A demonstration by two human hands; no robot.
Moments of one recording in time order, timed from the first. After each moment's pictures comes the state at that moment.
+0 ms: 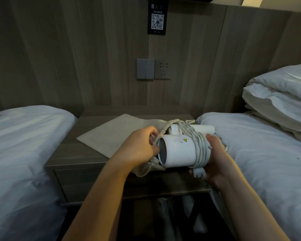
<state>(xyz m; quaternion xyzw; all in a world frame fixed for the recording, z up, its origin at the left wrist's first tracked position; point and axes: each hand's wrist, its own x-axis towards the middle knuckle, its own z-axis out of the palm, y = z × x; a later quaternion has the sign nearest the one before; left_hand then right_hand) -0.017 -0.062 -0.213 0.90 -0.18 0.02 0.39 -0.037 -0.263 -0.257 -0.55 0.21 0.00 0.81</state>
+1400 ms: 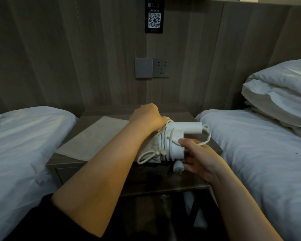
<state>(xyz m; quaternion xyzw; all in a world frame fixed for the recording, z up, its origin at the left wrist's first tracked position) 0.034 -0.105 -0.173 0.98 -0.07 0.06 0.20 -0.048 -0.243 -0.246 -0.66 0.10 0.04 0.75</state>
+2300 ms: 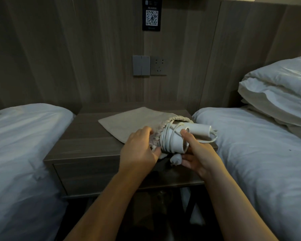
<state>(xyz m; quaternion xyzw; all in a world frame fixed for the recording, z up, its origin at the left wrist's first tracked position) -0.040 -0.083 -0.249 0.93 -0.13 0.21 0.29 -0.058 -0.239 -0.242 -0.59 0.16 -0.02 0.79</state>
